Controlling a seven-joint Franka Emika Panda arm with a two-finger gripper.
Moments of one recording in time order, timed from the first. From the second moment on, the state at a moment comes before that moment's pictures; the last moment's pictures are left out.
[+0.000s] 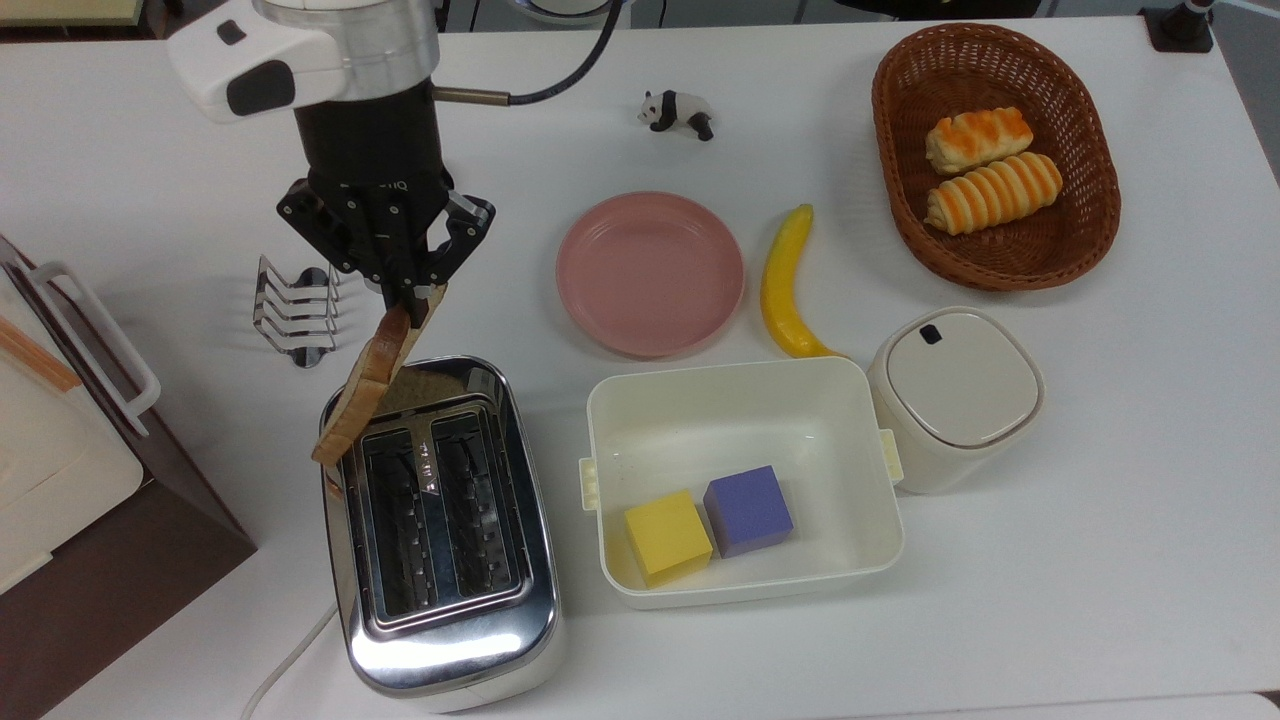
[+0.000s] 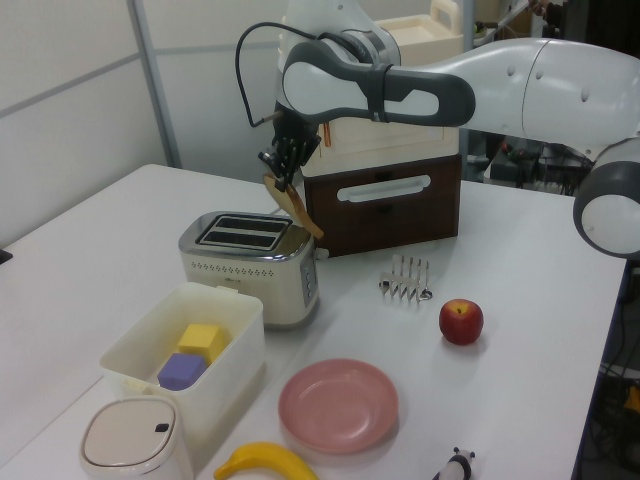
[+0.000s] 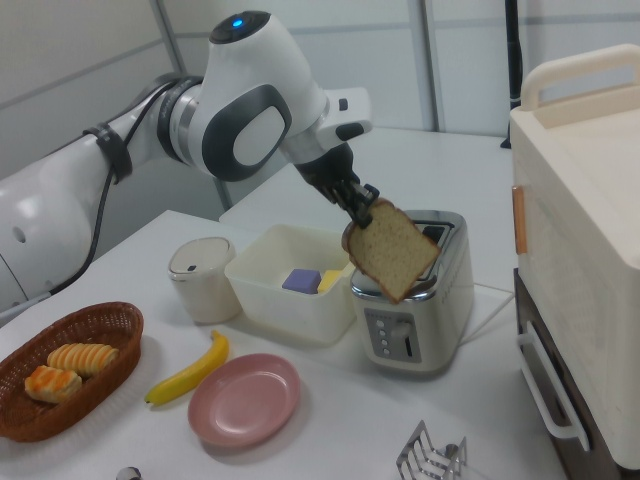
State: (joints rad) arm 0.08 0.47 -0.23 -1.11 0.14 1.94 0.03
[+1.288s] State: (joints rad) arm 0.10 0.54 -0.23 -1.07 0.20 2.12 0.08
